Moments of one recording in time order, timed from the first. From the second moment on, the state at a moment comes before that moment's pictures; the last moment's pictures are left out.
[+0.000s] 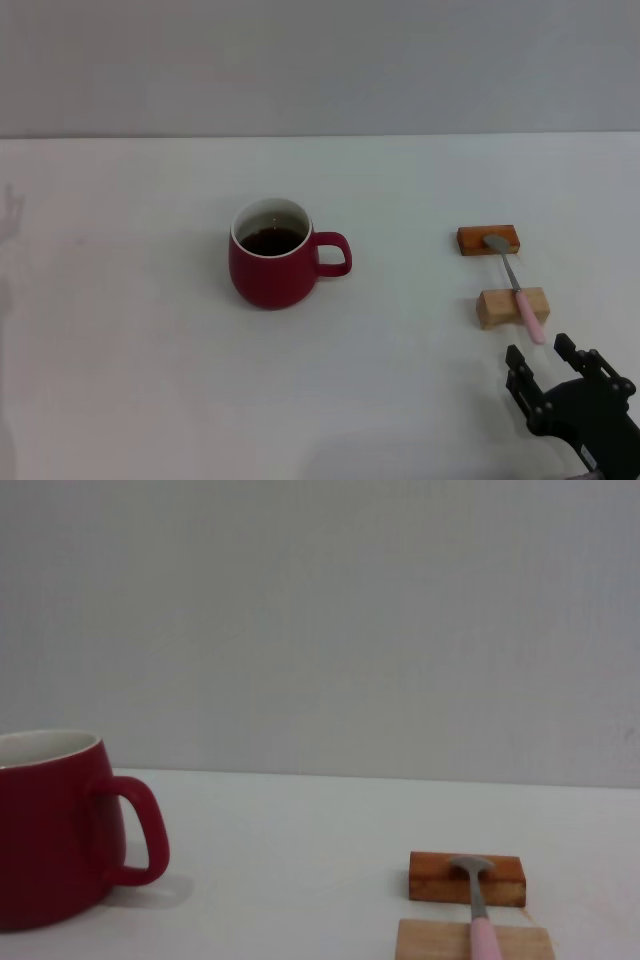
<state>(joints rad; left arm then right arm) -0.46 -2.06 -1.77 -0.22 2.74 0.89 -0.05 -0.04 1.94 0.47 0.94 -2.08 -0.87 -0.38</state>
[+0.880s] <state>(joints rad) -0.45 -2.06 -1.77 -0.23 2.74 0.89 -0.05 -0.01 1.97 0.52 0.89 -2.08 -0.87 -0.38</state>
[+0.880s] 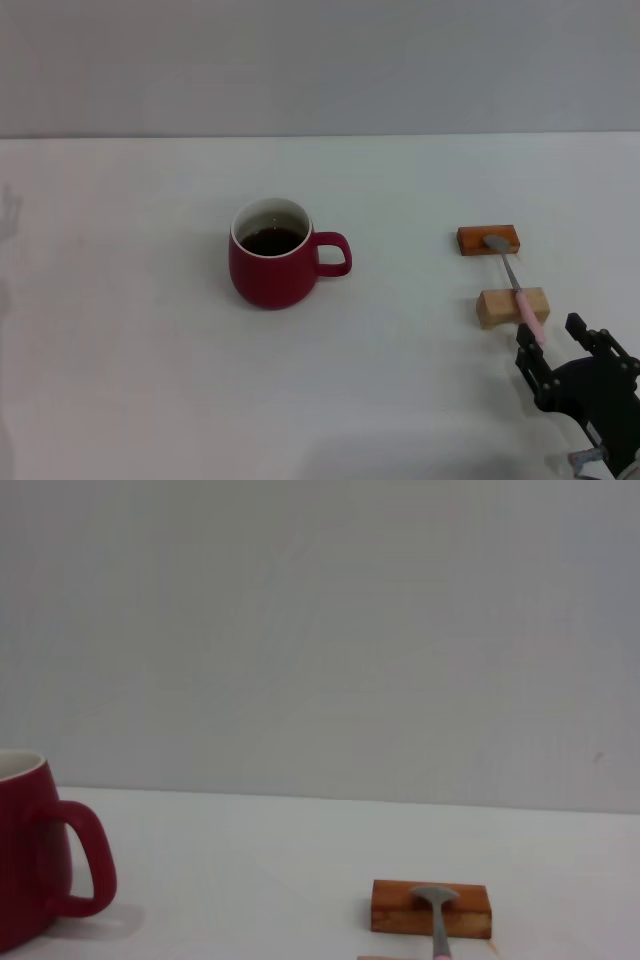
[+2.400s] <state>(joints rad) -0.45 -2.06 -1.77 -0.22 2.74 0.90 -0.05 0.06 2.01 0.55 0.82 -2.08 -0.84 -0.38</state>
